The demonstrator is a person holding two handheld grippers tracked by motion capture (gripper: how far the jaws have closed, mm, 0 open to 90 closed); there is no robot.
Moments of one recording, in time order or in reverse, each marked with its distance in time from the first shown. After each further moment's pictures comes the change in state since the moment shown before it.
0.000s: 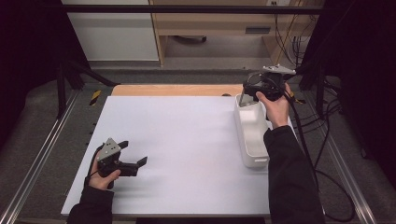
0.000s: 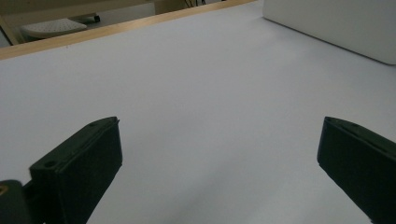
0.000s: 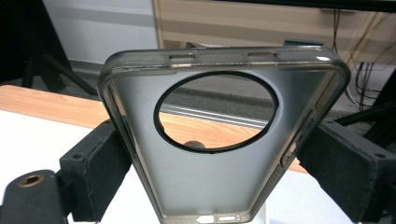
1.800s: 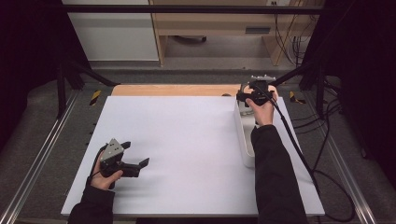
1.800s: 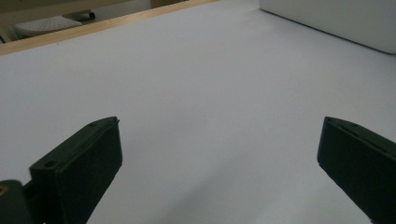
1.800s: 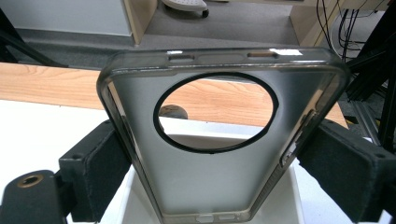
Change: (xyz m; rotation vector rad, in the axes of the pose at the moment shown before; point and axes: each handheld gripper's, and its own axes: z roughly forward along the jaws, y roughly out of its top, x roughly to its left) left arm -0.002 -0.002 0.006 0.021 -0.012 0.023; right arm 0.001 -0.044 0.074 0.152 -0.109 0.051
